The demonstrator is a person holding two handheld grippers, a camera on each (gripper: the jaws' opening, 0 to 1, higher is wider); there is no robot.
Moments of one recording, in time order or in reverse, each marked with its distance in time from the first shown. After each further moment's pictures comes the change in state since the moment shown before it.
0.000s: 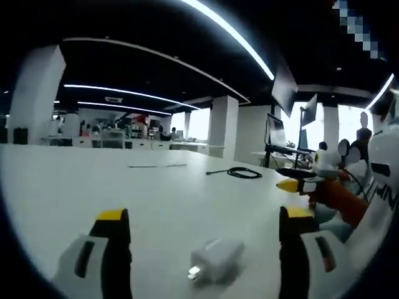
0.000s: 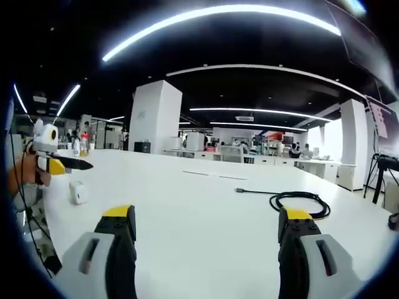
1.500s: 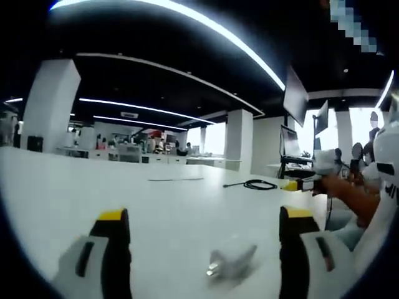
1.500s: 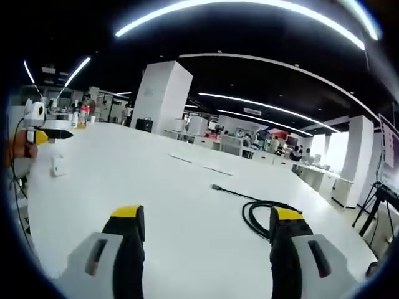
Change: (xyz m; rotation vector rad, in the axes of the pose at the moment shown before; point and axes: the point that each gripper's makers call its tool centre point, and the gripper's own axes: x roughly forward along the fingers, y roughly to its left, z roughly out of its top) left arm -0.021 0.018 0.013 0.034 -0.101 0.119; right arm 0.032 -0.074 0.000 -0.166 0.114 0.023
